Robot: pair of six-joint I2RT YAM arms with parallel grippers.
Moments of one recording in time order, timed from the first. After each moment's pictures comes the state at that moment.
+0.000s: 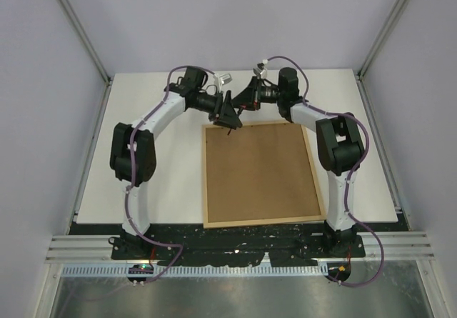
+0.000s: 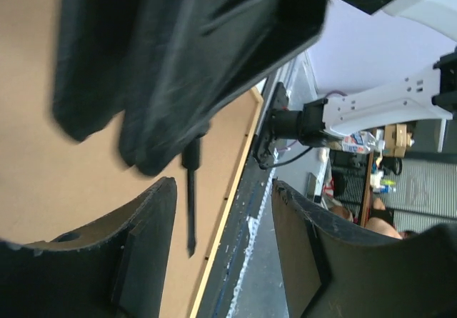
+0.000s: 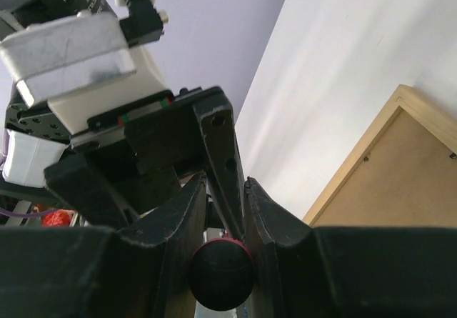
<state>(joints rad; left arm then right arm) -0.36 2.05 1.75 -0.64 1.07 -0.27 0.29 2.14 1.51 0.48 -1.12 1.06</state>
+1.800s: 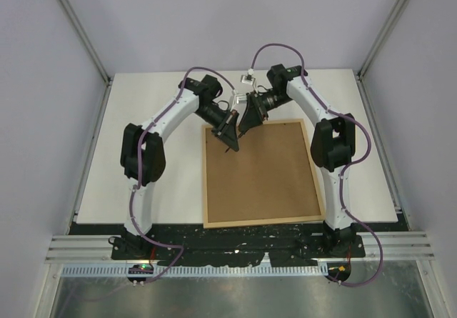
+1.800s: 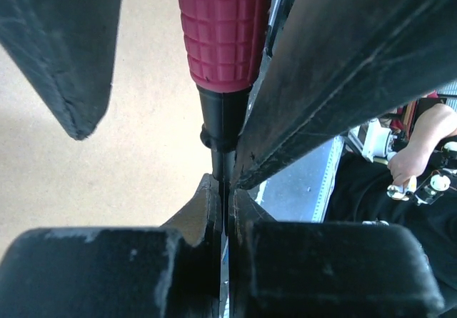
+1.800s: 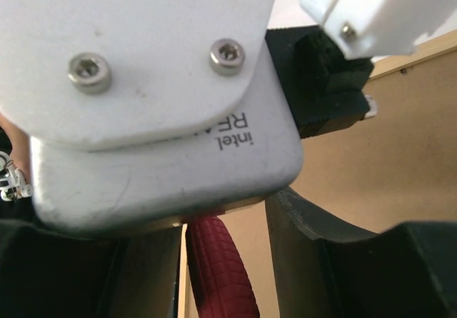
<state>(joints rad) -0.49 2.11 1.93 -1.24 1.03 0.27 0.33 2.24 2.10 -1.34 -1.31 -0.71</state>
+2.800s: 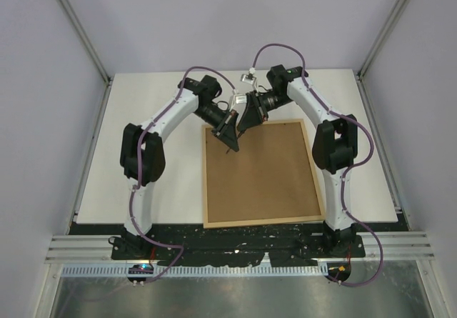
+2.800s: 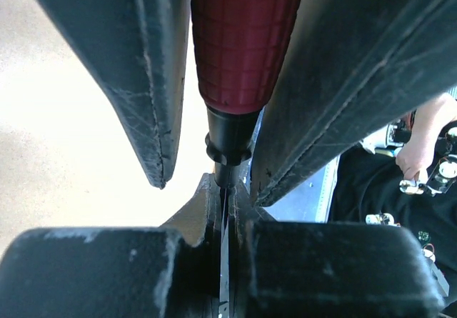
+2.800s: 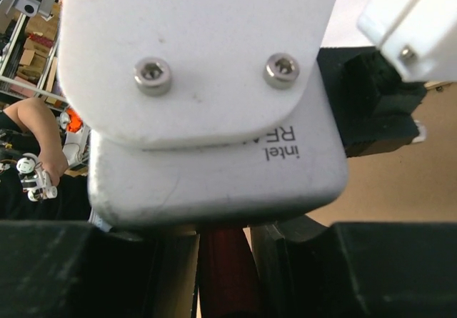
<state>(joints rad) -0.49 2.11 1.93 -1.27 1.07 0.33 0.34 2.20 2.06 -1.32 -1.38 -0.68</state>
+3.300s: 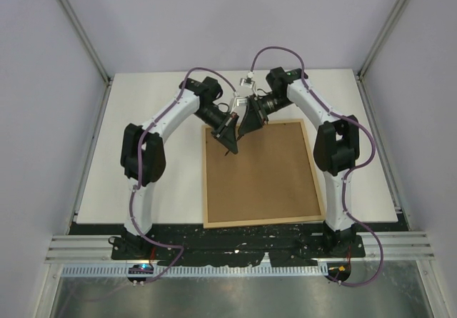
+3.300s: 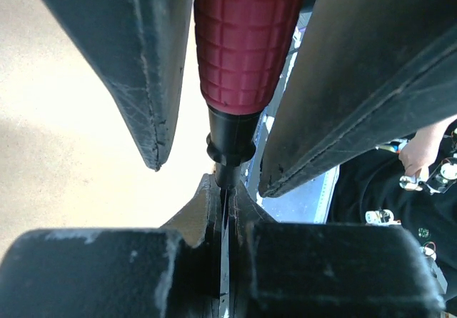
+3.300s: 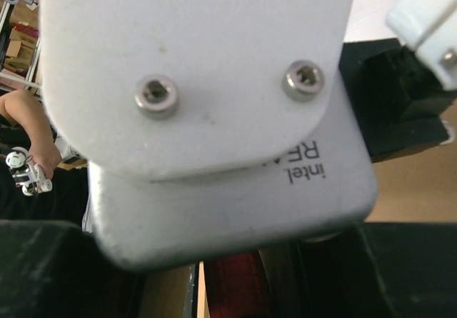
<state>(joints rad) -0.49 2.11 1.93 -1.29 1.04 0.35 0.35 2.16 2.00 -1.31 -1.33 -0.68</state>
